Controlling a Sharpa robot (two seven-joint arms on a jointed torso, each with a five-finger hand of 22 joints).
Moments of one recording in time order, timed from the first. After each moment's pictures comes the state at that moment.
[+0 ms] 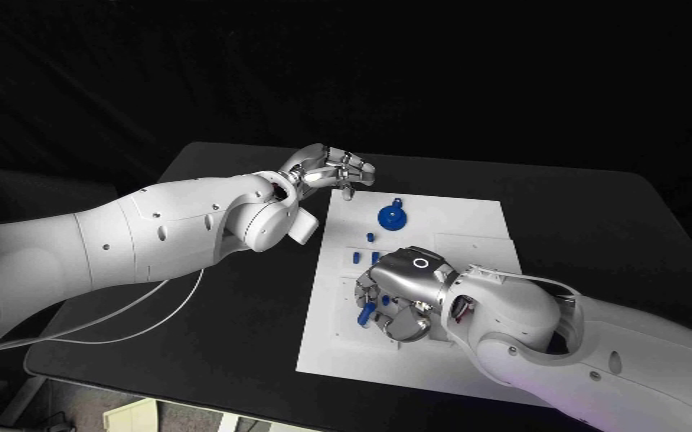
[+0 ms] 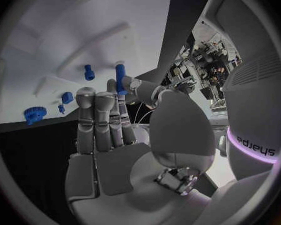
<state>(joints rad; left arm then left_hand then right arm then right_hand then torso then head) 1.27 -0.79 -0.08 1.40 -0.32 -0.25 0.26 1.11 -0.10 0.58 -0.22 0.06 0.86 0.18 0.26 0.51 1.21 0.09 0.09 0.16 1.11 -0.02 1.11 0.29 0.04 0.82 -0.09 0.85 1.19 1.09 -0.65 -0.06 1.73 -1.81 -0.15 -0.12 1.22 -0.23 0.91 -0.13 0.05 1.00 0.12 0.38 0.46 1.30 0.04 0.15 0.25 1.29 -0.06 1.06 0.84 0.18 1.20 -0.03 0.91 1.31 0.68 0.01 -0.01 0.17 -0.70</state>
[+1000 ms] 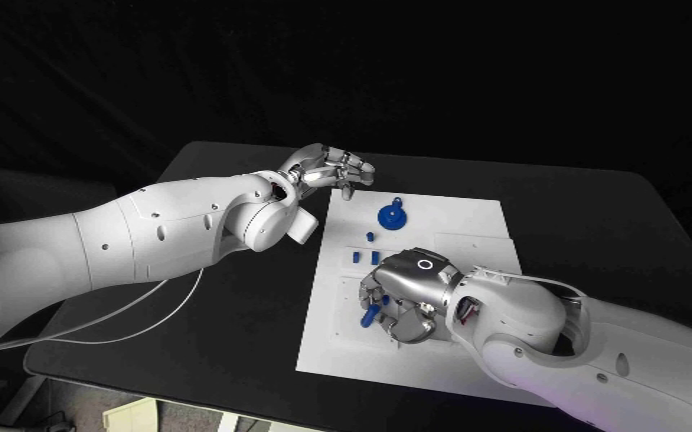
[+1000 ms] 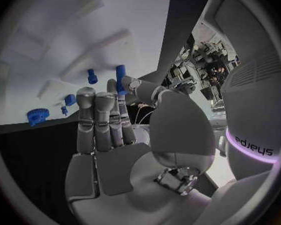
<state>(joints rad) 1.27 -0.79 -0.08 1.40 -0.32 -0.25 0.26 1.11 -0.10 0.58 -0.22 0.06 0.86 0.18 0.26 0.51 1.21 0.09 0.09 0.16 1.11 -0.02 1.11 0.29 0.05 0.82 -0.09 0.85 1.19 1.09 -0.67 -0.06 1.74 -1.81 -0.14 -0.12 1.21 -0.23 0.91 -0.13 0.05 1.01 0.11 0.38 0.46 1.30 0.04 0.15 0.25 1.29 -0.06 1.06 0.84 0.18 1.20 -0.03 0.91 1.31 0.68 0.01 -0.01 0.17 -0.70</state>
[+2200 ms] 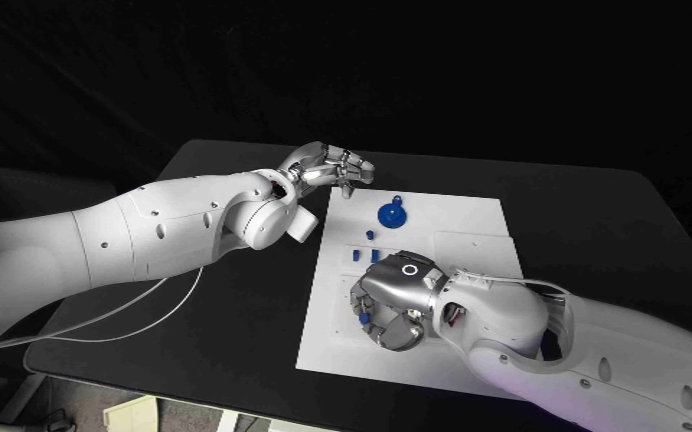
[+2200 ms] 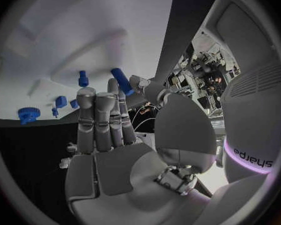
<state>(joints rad) 1.27 -0.79 -0.08 1.40 -0.32 -0.25 0.25 1.11 -0.10 0.58 -0.22 0.06 0.85 0.17 0.26 0.51 1.21 0.09 0.09 0.16 1.11 -0.02 1.10 0.29 0.04 0.82 -0.09 0.85 1.19 1.09 -0.63 -0.08 1.74 -1.89 -0.10 -0.13 1.09 -0.26 0.79 -0.13 0.20 1.02 0.11 0.37 0.45 1.30 0.04 0.14 0.29 1.29 -0.06 1.06 0.84 0.18 1.20 -0.03 0.92 1.31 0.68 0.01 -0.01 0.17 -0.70</state>
